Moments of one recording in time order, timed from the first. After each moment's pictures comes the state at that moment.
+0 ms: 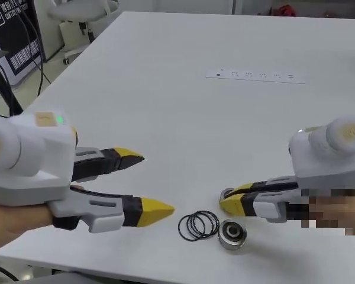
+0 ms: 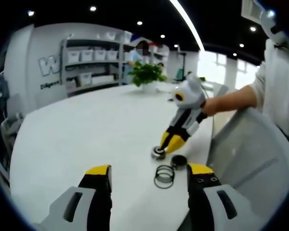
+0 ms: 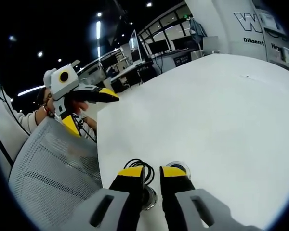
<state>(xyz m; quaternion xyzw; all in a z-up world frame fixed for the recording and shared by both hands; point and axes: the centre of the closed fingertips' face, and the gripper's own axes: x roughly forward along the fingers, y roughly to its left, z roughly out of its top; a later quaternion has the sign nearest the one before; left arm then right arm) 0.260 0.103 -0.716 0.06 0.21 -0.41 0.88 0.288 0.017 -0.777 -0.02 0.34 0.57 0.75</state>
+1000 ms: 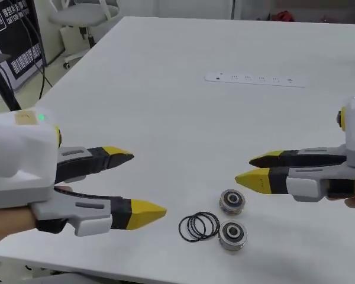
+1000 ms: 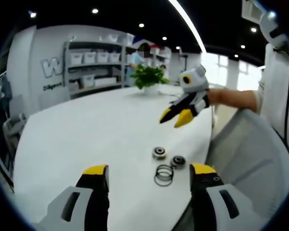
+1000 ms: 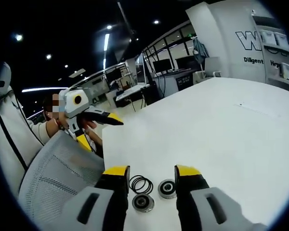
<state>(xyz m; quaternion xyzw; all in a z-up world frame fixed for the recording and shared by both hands) 0.249 0.115 -0.702 0.06 0.21 -0.40 0.89 0.298 -0.001 -0.706 -0.01 0.26 0.58 0.77</state>
